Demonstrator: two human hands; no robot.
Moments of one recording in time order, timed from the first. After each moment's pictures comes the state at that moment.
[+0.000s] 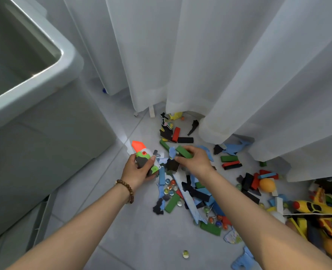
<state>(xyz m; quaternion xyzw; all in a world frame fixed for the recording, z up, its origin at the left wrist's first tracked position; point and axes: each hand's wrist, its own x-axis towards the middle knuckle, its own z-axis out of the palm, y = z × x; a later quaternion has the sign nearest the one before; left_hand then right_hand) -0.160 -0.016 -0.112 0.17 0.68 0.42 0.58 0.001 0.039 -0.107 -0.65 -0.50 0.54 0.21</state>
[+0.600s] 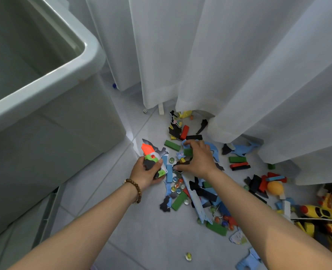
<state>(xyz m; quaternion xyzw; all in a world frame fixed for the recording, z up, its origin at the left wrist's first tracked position) -0.164 -0.023 -0.118 0.13 0.69 0.37 0.61 -0.004 0.047 -0.124 -0.61 -0.72 0.33 0.01</state>
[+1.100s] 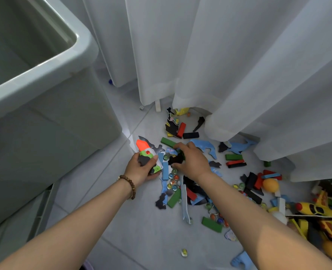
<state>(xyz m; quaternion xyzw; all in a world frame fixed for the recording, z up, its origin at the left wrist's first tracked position) -0.164 -0.022 -0.110 0.13 0.69 0.38 0.60 -0.008 0.036 -0.128 -0.57 -0.76 0.30 -0.01</state>
